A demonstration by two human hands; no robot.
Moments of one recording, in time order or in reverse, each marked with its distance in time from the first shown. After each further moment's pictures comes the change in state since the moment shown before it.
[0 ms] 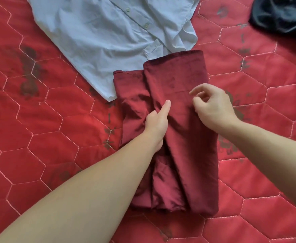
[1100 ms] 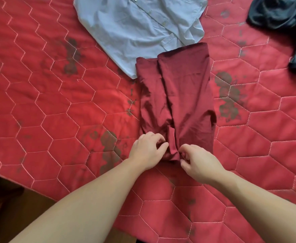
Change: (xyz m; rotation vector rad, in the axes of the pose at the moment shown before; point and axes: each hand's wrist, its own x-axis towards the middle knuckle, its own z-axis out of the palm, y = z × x) left_hand -0.145 -0.081 -0.117 1.246 -0.023 0.504; right_hand -0.214 0.037 0.035 -0.414 -0.520 -0.161
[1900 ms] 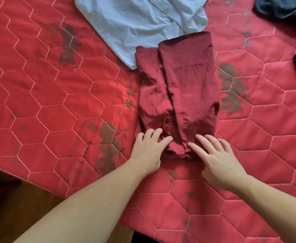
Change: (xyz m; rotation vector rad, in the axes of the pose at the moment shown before) left_hand -0.015 -0.009 0.022 0.602 -0.054 0.291; right_hand -0.026 0.060 0.010 -0.530 0.093 -0.194
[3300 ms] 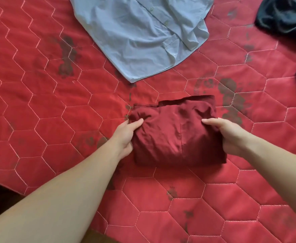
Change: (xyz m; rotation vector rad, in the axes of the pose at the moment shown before) left_hand 0.061 -0.072 -0.041 -2.017 0.112 -0.806; right_hand 0.105 0.050 -0.085 1.795 -0.177 0.854
